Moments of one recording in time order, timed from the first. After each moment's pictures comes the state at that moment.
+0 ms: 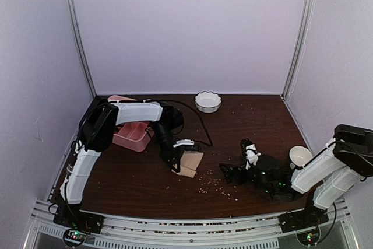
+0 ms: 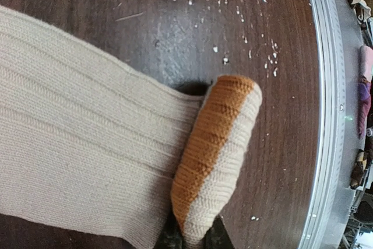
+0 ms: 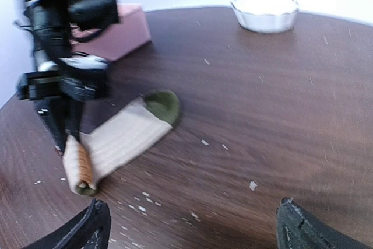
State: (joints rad) left arm -0.74 2.40 1.88 -1.24 0.64 0.82; right arm 0.98 1.52 0.19 0.95 0.37 0.43
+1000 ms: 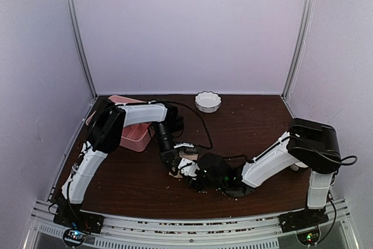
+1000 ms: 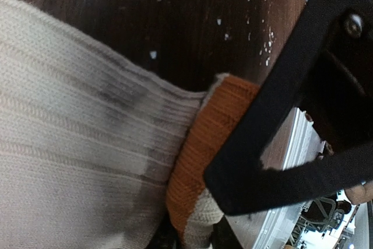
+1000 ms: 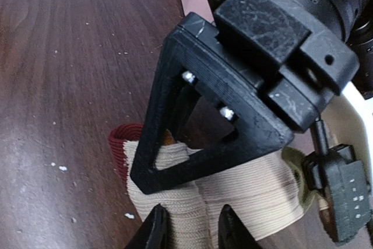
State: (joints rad) left arm -0.74 2.52 2.04 -1.49 0.67 0.75; right arm 1.16 1.94 0.81 0.62 0.27 -0.25
